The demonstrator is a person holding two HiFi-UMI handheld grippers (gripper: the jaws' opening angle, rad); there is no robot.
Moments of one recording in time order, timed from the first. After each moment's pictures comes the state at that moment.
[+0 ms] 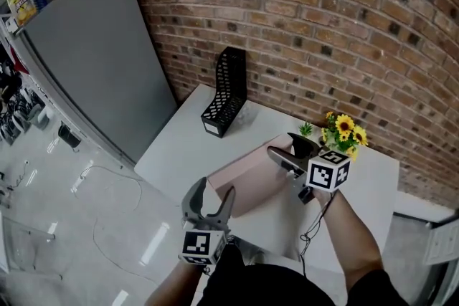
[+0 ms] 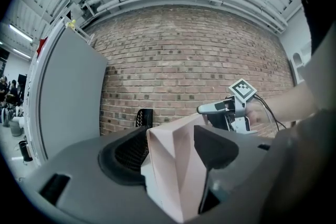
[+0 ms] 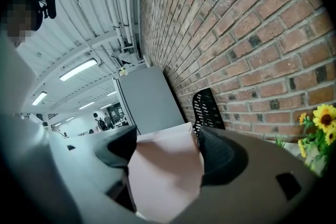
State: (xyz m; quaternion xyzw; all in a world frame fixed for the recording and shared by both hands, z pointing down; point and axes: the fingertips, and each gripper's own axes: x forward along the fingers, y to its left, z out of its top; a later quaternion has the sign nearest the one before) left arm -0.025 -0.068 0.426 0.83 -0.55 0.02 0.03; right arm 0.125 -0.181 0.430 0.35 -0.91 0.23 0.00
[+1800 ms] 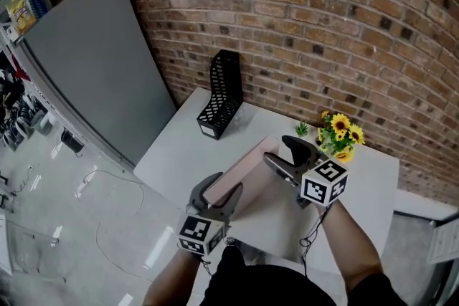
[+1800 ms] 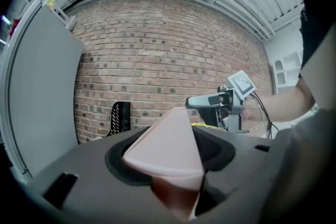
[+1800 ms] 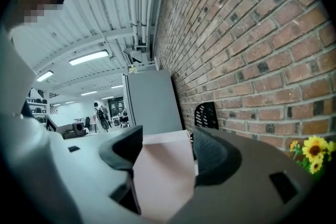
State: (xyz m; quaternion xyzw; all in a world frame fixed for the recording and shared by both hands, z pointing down) left arm 0.028 -0.079 0.435 0.89 -0.45 0.05 0.05; right arm 0.135 -0.154 0.410 0.35 -0.93 0.12 0.01
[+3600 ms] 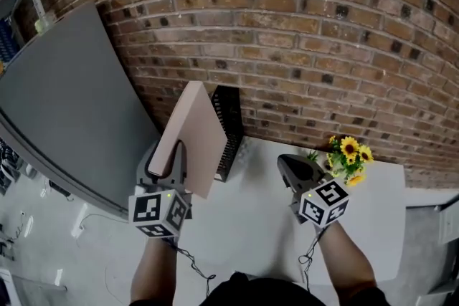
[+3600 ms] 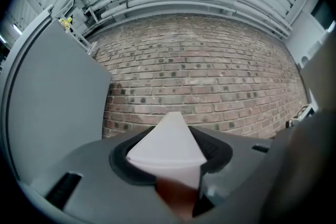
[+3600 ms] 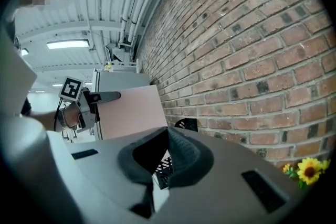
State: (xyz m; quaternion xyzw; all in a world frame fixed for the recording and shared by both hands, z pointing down) left arm -0.139 -0.295 0.285 0.83 -0.56 -0.04 -0.02; right arm 0.101 -0.255 0.379 0.49 -0.87 0.07 0.00
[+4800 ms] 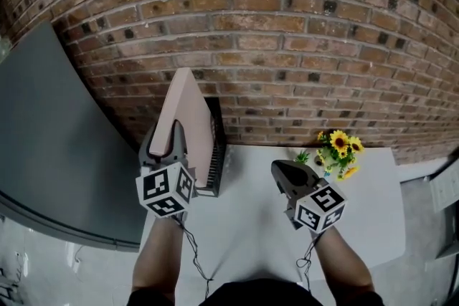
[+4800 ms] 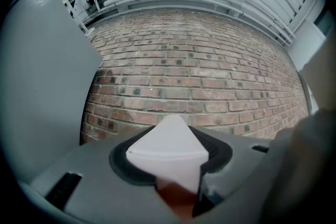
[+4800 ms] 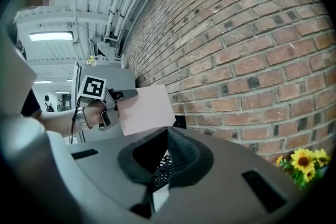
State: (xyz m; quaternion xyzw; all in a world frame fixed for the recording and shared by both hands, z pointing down) left arm -0.107 -0.430 0.300 0.84 -0.54 -0.07 -0.01; right arm 0.097 -0.286 0.393 0.56 -0.82 0.09 0.01
